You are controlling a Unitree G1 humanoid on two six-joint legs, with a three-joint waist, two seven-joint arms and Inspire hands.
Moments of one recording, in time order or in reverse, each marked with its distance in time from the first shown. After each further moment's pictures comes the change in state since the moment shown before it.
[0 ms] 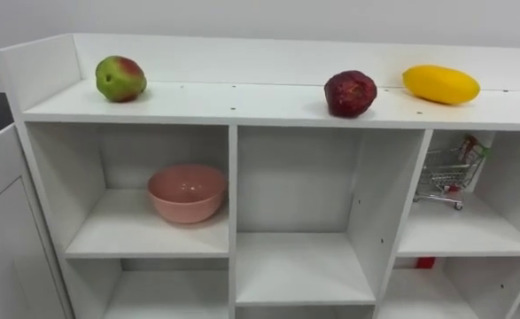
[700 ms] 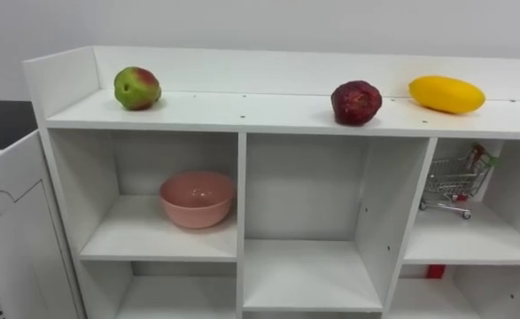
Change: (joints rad) left arm -0.031 -0.016 0.016 0.036 0.004 0.112 -0.105; right arm 0.034 0.001 0.029 1.122 0.145 0.185 0.293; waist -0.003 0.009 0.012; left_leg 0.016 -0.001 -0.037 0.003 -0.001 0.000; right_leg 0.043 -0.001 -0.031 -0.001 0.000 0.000
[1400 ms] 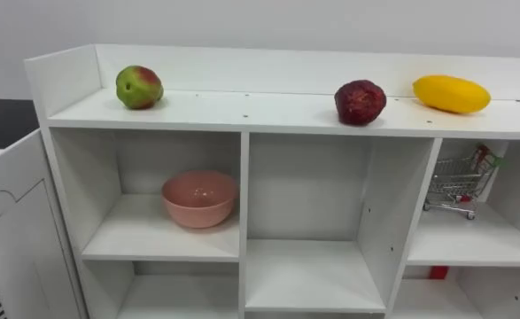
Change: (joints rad) left arm -0.007 -0.001 -0.013 0.018 -0.046 0.044 -0.010; right arm -0.002 -0.004 0.170 0.085 -0.382 0.100 0.188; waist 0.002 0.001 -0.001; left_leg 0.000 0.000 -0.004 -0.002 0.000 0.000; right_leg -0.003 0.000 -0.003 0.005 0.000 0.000
